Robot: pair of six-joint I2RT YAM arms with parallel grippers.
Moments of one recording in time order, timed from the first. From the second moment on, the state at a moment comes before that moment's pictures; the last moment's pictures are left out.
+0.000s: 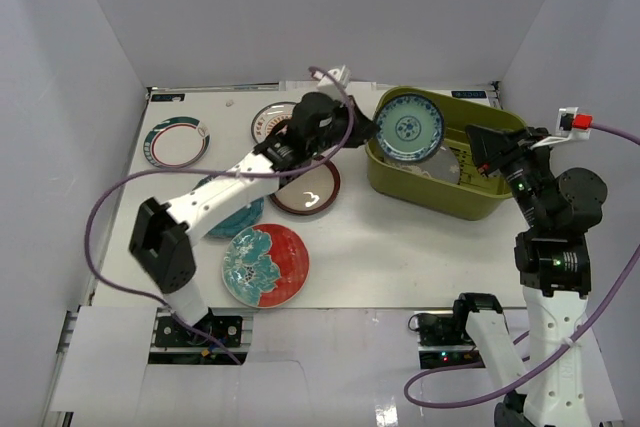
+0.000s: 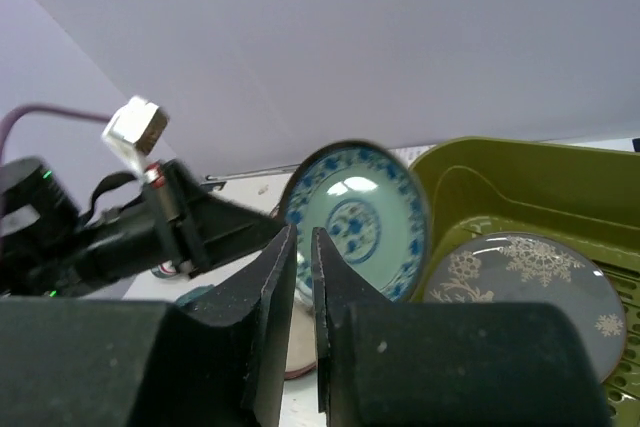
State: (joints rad) left arm -0.80 1.63 1.43 0.00 0.03 -0.67; right arm -0.02 0.64 1.05 -0.24 -0.36 0.52
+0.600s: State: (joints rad) left arm -0.80 2.36 2.25 -0.37 -0.06 -0.48; right arm 0.07 0.53 0.88 -0.34 -0.34 0.49
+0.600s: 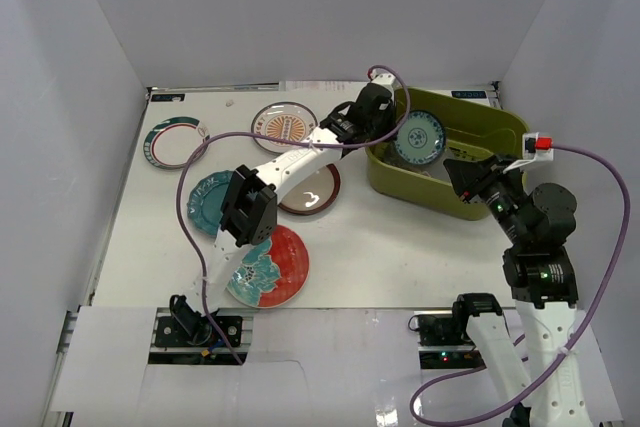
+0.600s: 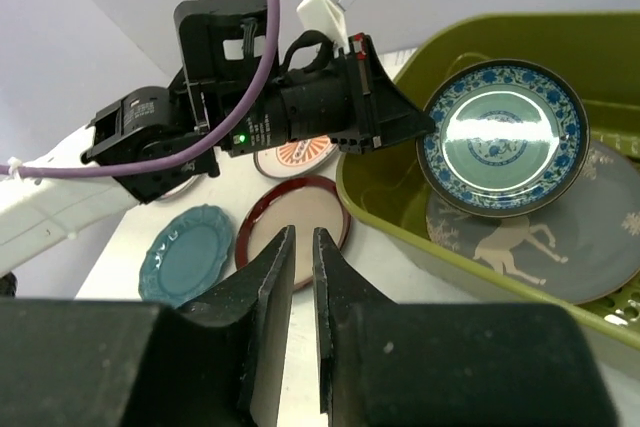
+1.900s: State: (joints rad) left arm -0.55 1.08 1.15 -0.11 -0.09 -0.47; right arm 0.75 0.84 0.44 0.05 -0.34 0.68
